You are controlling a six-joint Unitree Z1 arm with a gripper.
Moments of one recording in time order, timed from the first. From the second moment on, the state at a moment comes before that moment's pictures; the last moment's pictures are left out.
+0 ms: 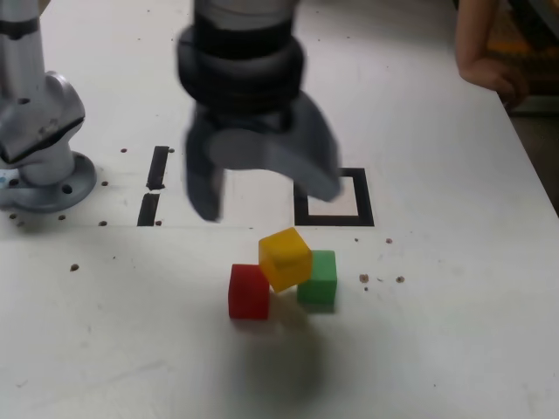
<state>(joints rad) -0.62 1.89 -1.72 1.53 0.01 -0.65</state>
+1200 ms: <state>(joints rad) -0.49 2.01 -1.52 1.27 -0.13 -0.76</state>
